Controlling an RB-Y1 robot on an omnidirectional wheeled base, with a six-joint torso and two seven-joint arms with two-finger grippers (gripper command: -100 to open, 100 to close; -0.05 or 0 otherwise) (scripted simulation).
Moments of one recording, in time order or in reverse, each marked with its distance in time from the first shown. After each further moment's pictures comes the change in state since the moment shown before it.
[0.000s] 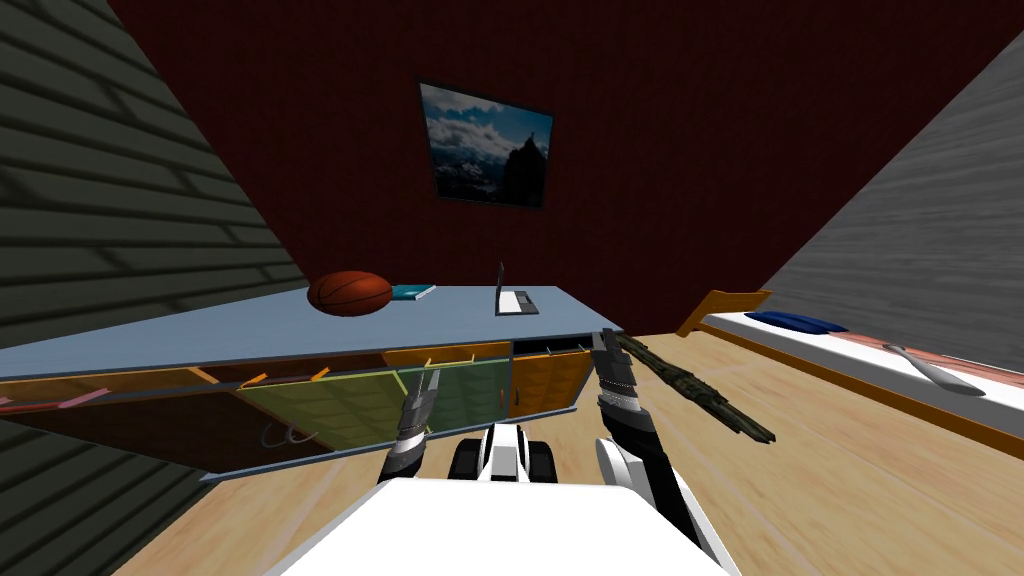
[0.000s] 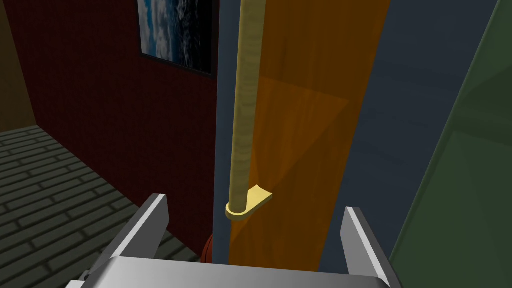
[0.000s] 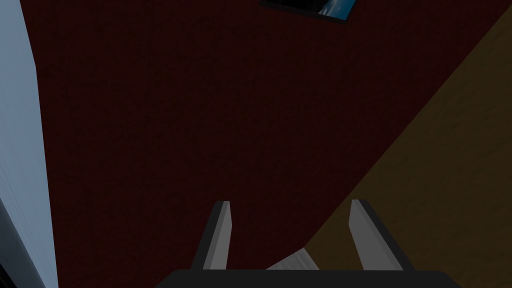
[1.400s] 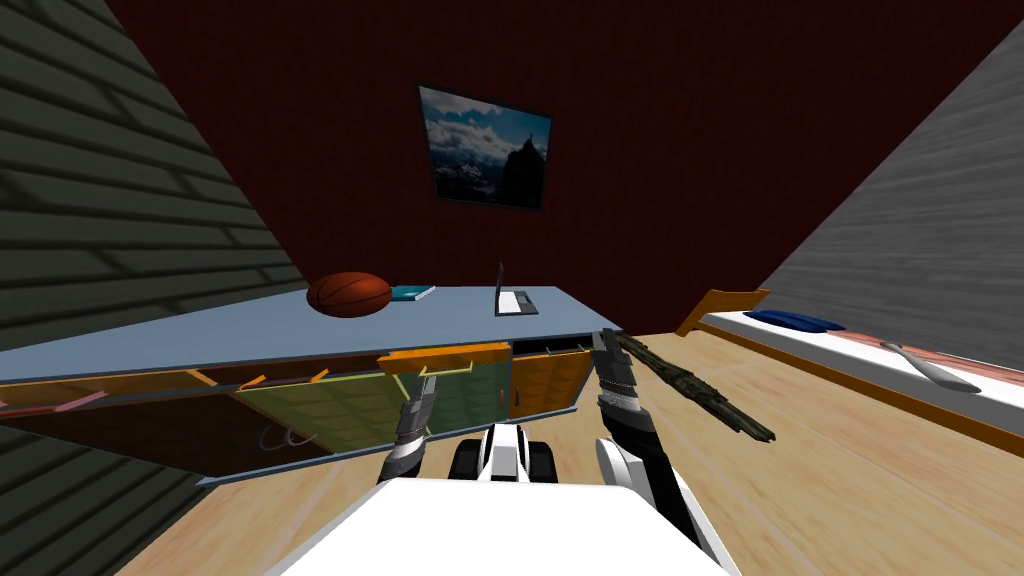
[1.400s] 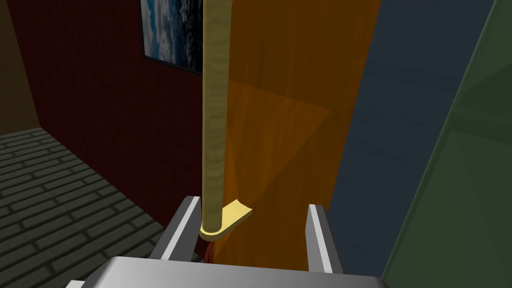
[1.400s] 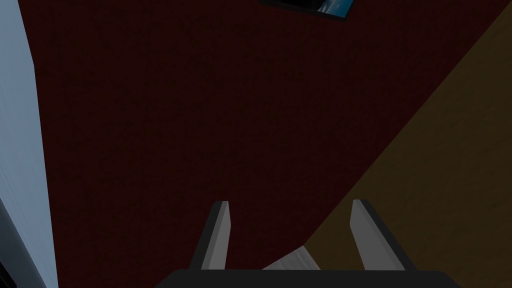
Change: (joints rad) left arm 0.009 -0.002 -0.003 0.015 -0.002 -0.024 -0.001; right arm 0.000 0.000 0.000 0.000 0.000 0.000 0.000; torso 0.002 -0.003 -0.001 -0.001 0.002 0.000
